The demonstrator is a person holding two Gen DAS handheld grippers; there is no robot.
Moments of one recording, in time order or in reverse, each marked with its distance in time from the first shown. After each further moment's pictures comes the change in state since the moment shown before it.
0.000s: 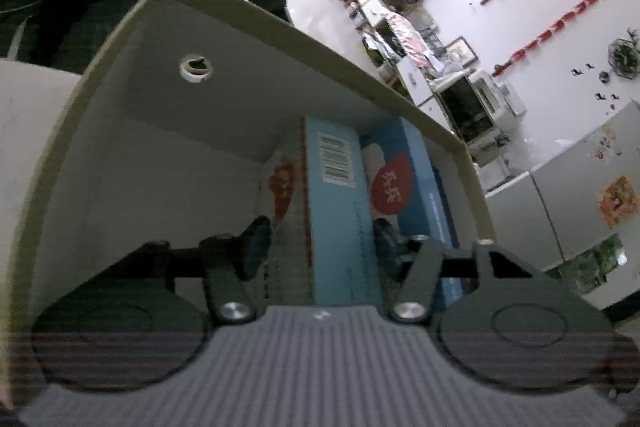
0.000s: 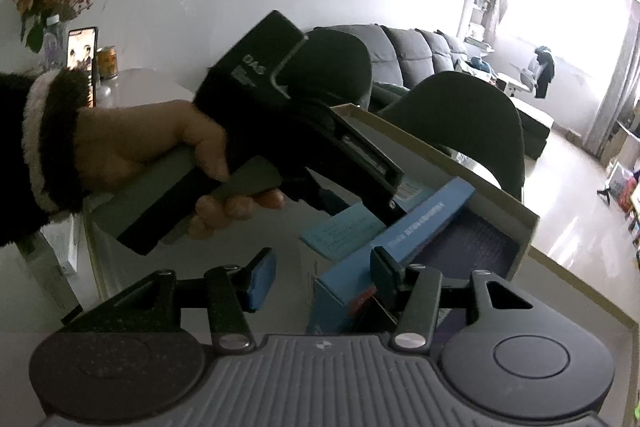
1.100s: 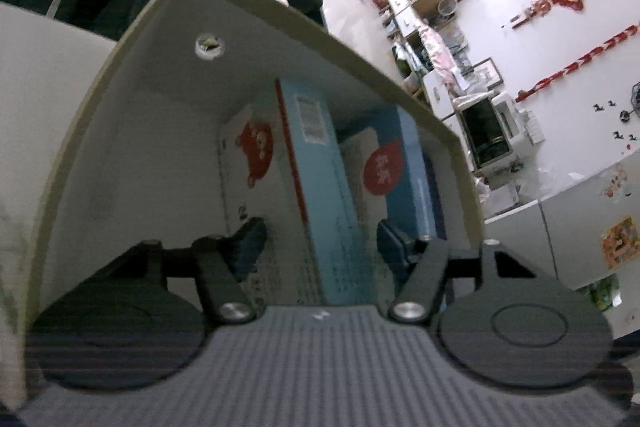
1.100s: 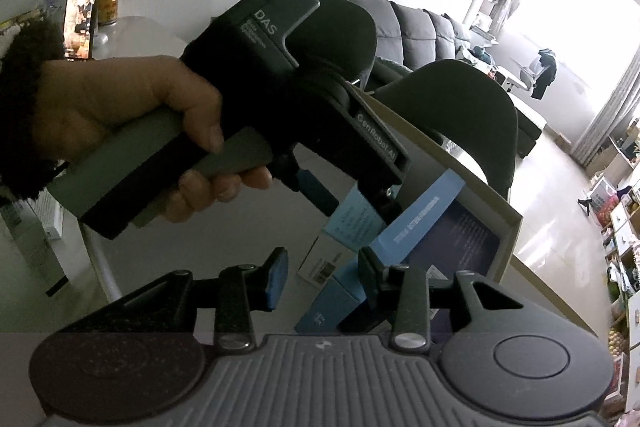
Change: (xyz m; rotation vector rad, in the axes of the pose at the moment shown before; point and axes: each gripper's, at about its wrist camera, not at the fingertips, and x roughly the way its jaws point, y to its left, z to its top) left arm -0.007 0.002 -0.005 -0.109 -0.016 0.030; right arm 0.019 0.023 0.021 -0.128 0.118 -0.067
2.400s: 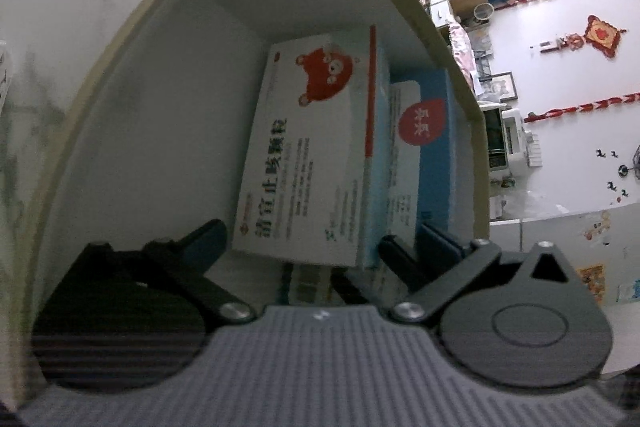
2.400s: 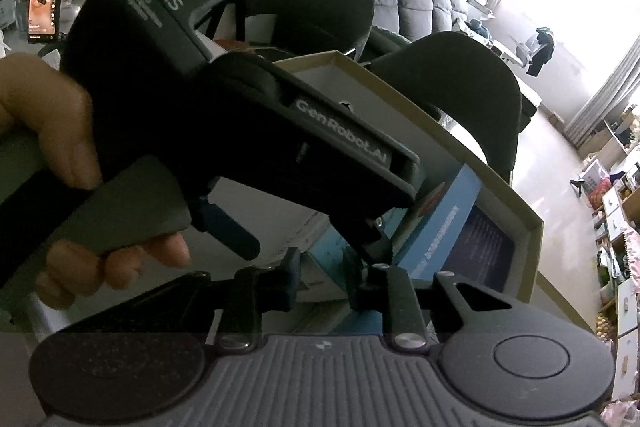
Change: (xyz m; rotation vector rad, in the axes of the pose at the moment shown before) left arm -0.013 0.029 -0.023 -0.278 0.140 -0.022; right arm 0.054 0.006 0.017 -0.018 0.114 -0.037
